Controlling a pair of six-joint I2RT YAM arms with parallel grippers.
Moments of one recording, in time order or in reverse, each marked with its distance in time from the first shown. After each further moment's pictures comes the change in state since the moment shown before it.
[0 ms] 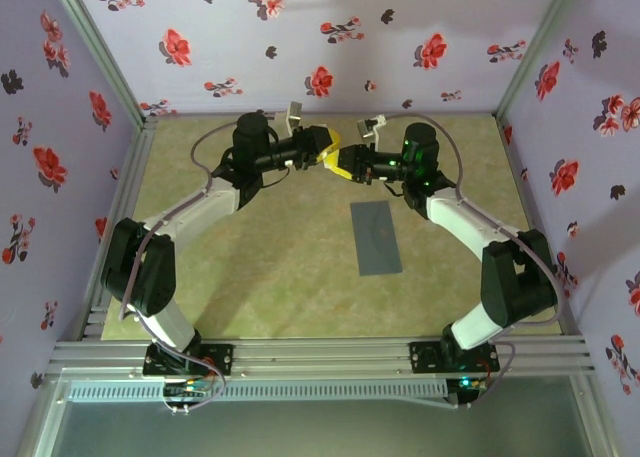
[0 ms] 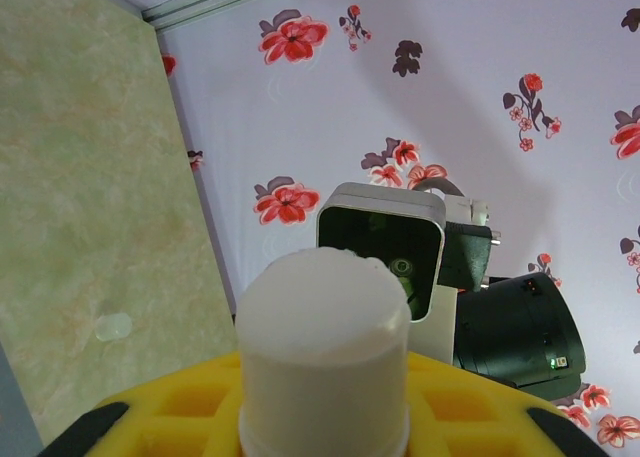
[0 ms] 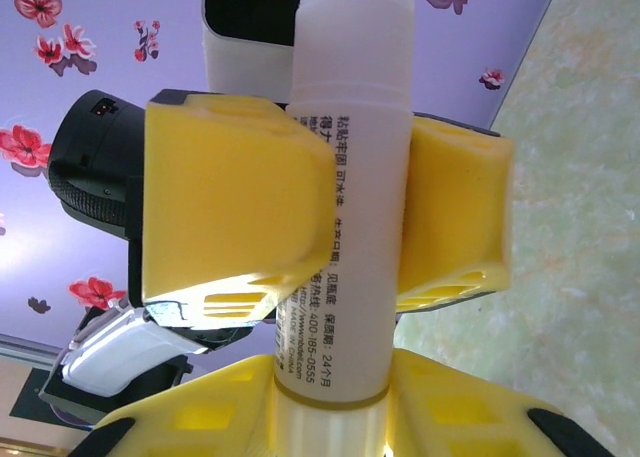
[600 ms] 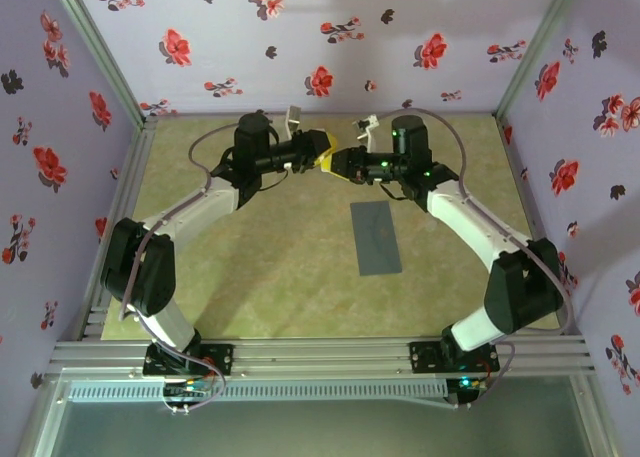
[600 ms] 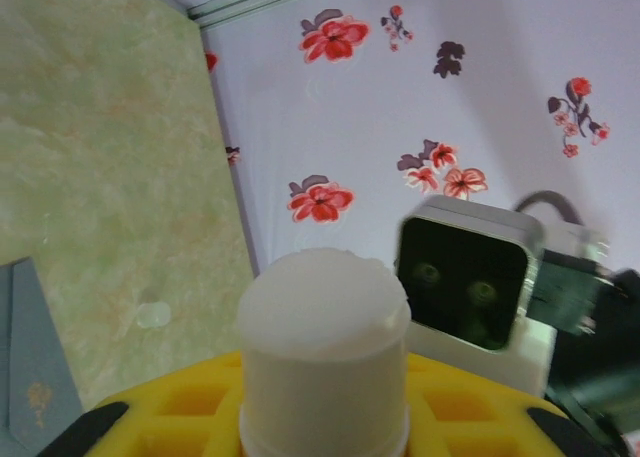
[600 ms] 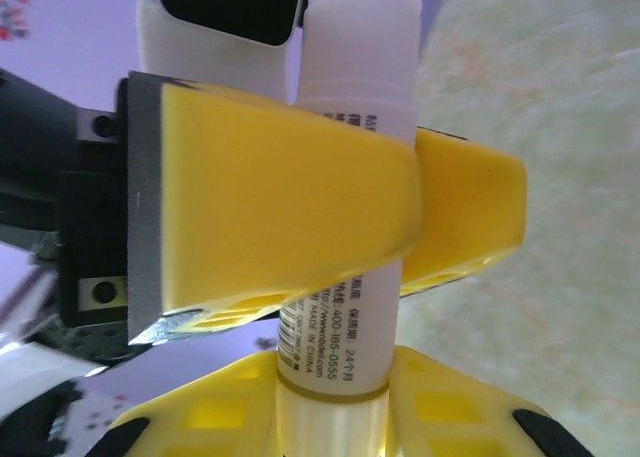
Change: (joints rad) left arm 0.005 0.000 0.001 -0.109 -0.027 0.057; right arm 0.069 -0.041 0.163 -0.563 0.244 -0.387
